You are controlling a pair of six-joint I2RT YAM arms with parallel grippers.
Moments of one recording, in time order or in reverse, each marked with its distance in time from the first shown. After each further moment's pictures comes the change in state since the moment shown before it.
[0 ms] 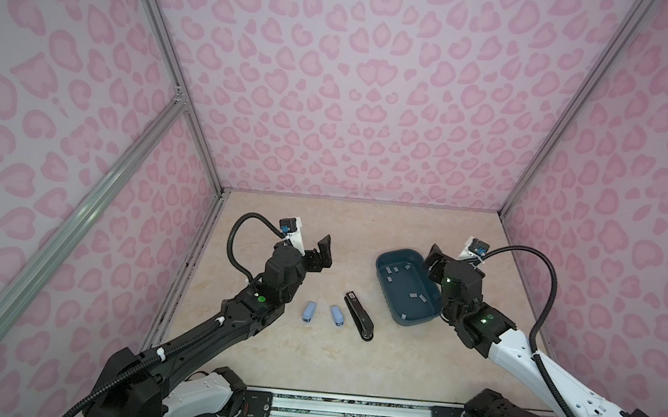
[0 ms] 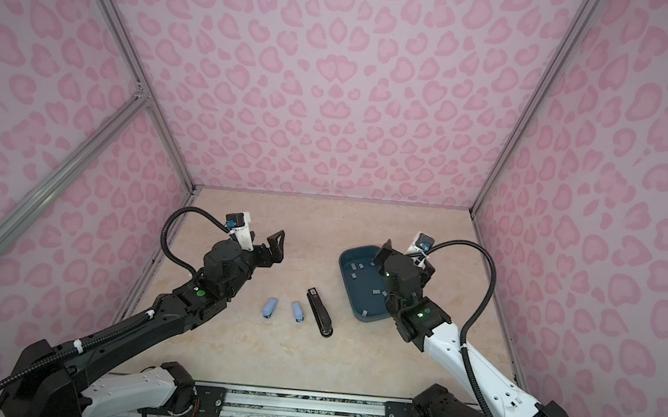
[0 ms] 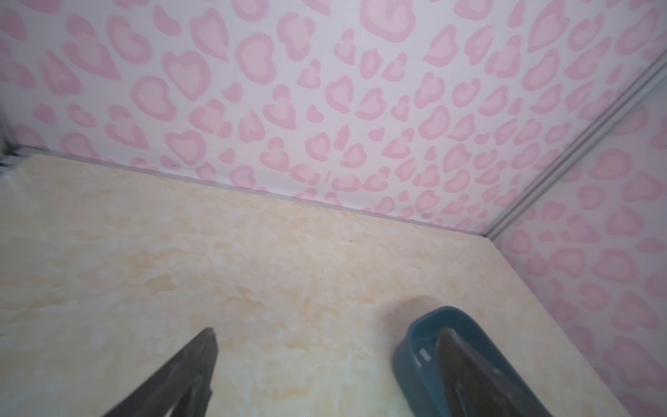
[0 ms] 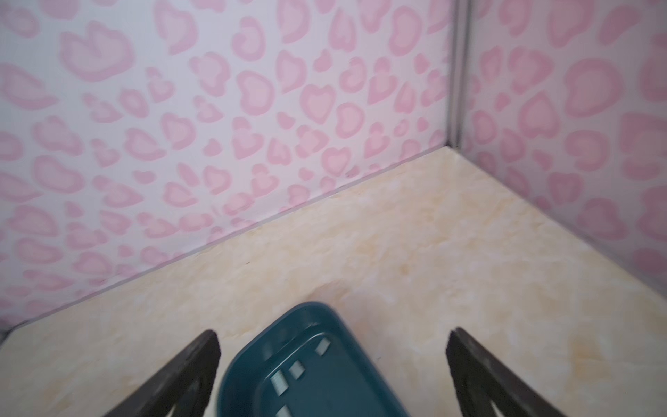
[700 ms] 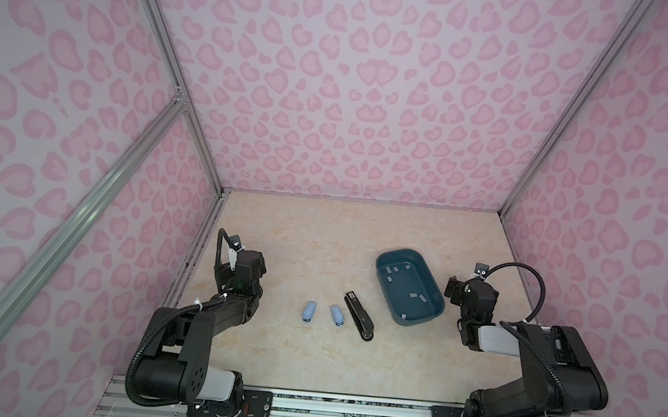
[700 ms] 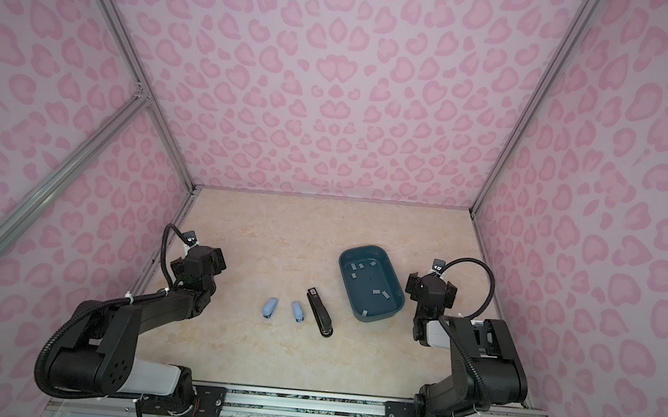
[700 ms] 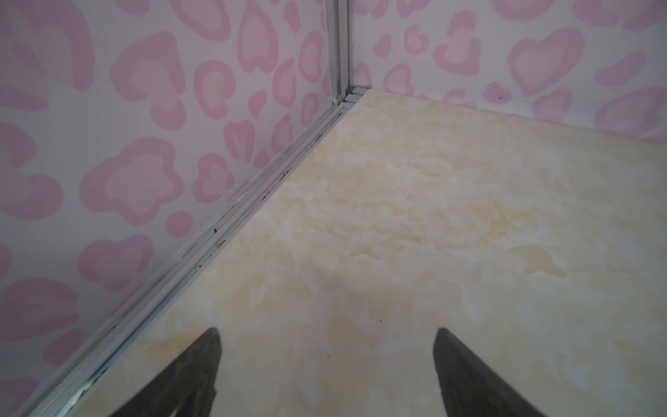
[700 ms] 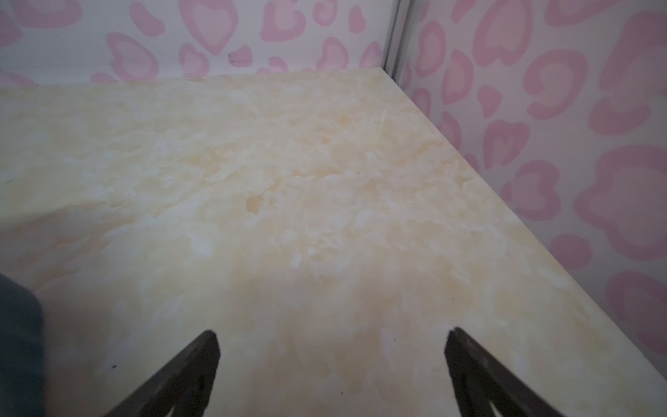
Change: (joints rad) left arm 0.552 0.315 -0.230 0.310 -0.154 0.185; right arm -0.478 0.509 -0.379 0.844 -0.404 -0.410
